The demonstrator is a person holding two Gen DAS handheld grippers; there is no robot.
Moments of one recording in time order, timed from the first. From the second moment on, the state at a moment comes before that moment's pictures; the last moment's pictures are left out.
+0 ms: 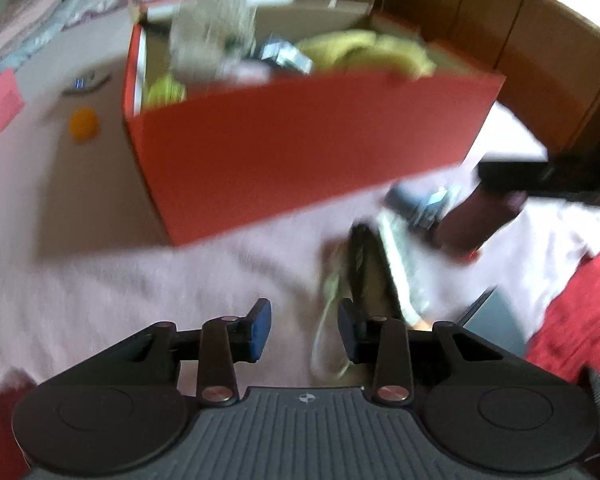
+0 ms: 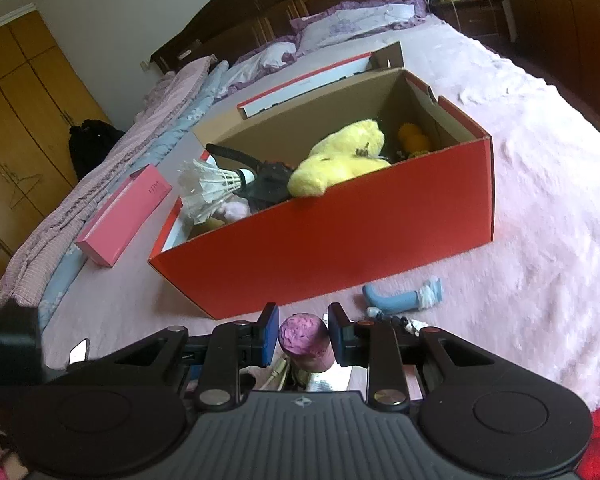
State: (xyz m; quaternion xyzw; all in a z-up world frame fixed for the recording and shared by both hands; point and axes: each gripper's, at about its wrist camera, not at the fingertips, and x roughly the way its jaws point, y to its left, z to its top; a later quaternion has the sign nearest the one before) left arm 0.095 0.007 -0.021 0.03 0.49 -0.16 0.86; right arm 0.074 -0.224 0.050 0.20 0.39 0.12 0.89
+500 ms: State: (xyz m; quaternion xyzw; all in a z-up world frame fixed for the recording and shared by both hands) left arm 0.087 0.001 -0.043 0.05 0.51 -0.19 0.84; right arm 0.074 -0.222 0.042 0.20 0.40 0.12 0.88
